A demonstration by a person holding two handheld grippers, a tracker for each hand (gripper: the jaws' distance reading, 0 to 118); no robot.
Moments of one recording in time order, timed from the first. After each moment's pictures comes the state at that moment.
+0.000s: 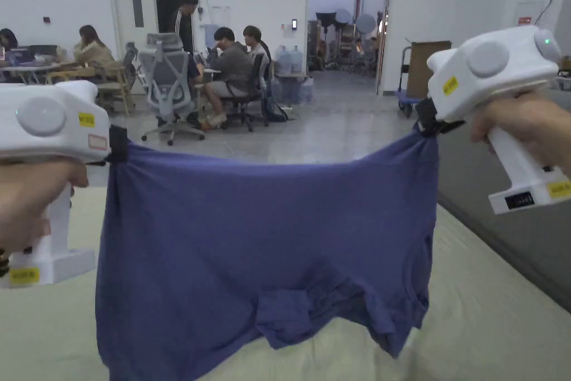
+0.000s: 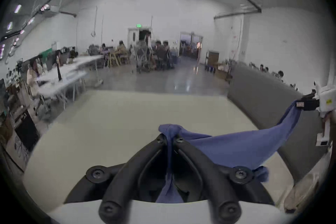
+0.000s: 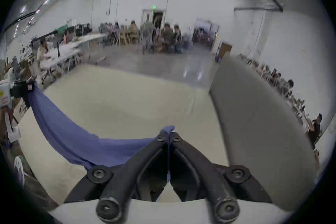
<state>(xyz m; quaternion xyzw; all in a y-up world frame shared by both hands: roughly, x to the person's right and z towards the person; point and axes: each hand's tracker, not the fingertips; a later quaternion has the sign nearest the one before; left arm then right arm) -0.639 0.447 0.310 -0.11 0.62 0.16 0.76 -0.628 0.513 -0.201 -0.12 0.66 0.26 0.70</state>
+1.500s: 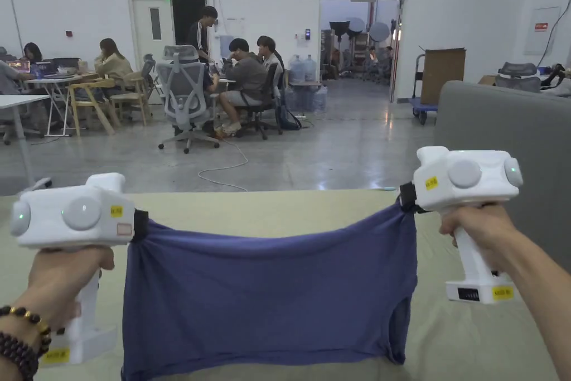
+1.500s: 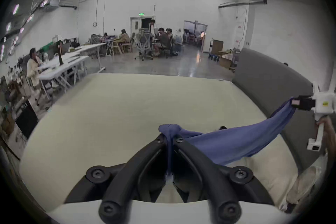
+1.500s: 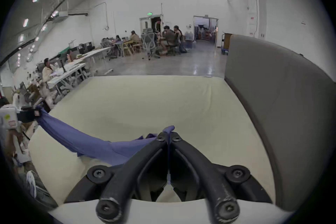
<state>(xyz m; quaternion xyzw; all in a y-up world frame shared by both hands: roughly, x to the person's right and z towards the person) -0.599 0.303 0.317 -0.16 0.60 0.22 0.75 -0.609 0.331 -0.201 -0.21 0.70 0.19 0.65</state>
